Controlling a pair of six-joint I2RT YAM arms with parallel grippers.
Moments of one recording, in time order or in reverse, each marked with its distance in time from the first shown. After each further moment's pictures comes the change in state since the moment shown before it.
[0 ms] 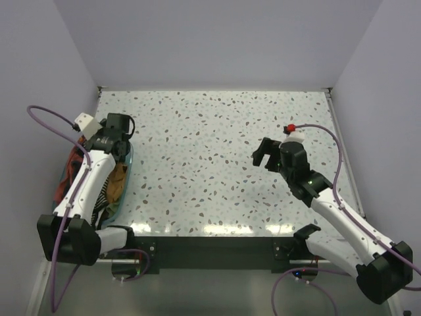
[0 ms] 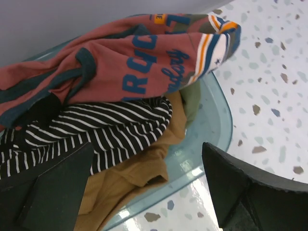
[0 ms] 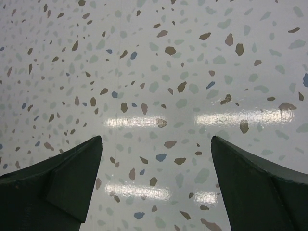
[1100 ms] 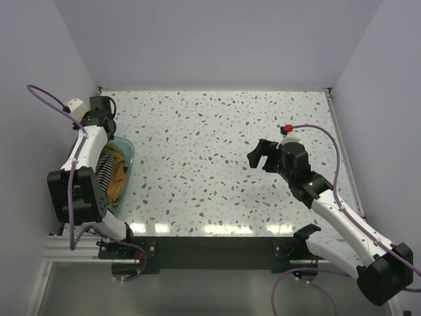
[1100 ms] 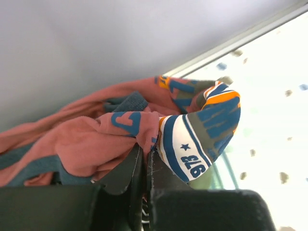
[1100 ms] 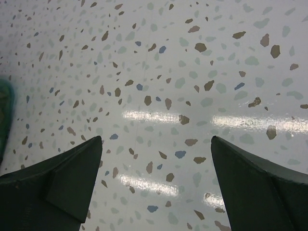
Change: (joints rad) left arm 0.252 0.383 0.162 0.271 0.036 0.296; right arm 0.000 -0.007 -0.018 0.051 -0.133 -0.010
